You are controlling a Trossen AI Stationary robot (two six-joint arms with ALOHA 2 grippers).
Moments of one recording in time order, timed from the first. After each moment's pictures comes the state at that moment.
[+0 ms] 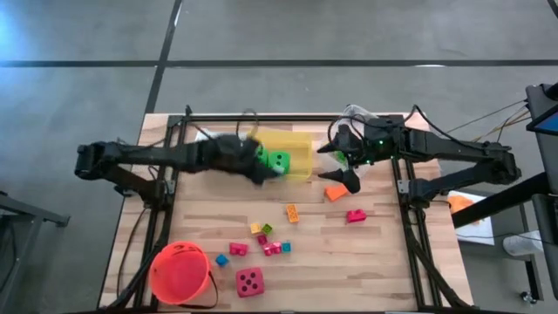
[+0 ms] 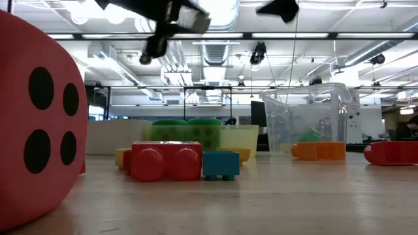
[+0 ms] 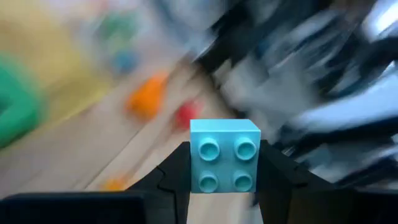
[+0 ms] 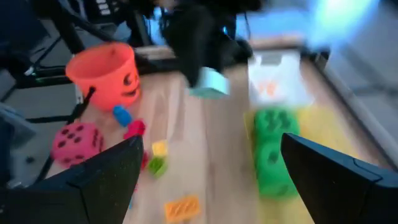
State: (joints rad) left arm 0.10 1.34 0.99 -0.05 0.13 -0.93; right arm -0.12 1.11 1.12 -0.44 -0.16 0.09
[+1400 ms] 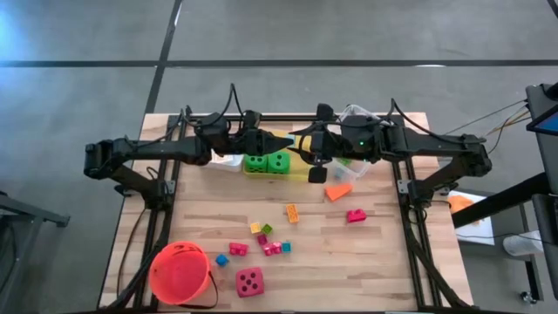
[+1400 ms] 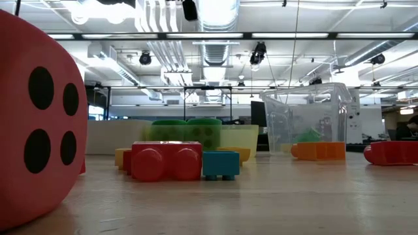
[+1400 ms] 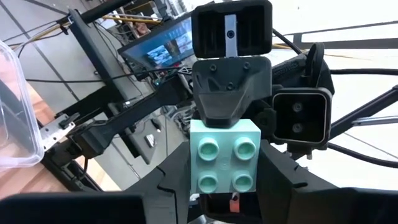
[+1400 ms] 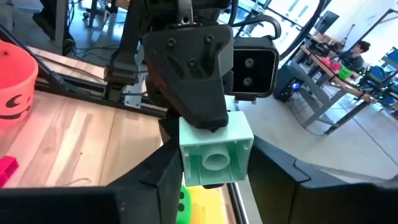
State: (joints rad) left arm 0.19 1.43 1.07 0.55 0.26 -1.11; right arm 0.02 1.44 1.58 -0.43 0.28 -0.33
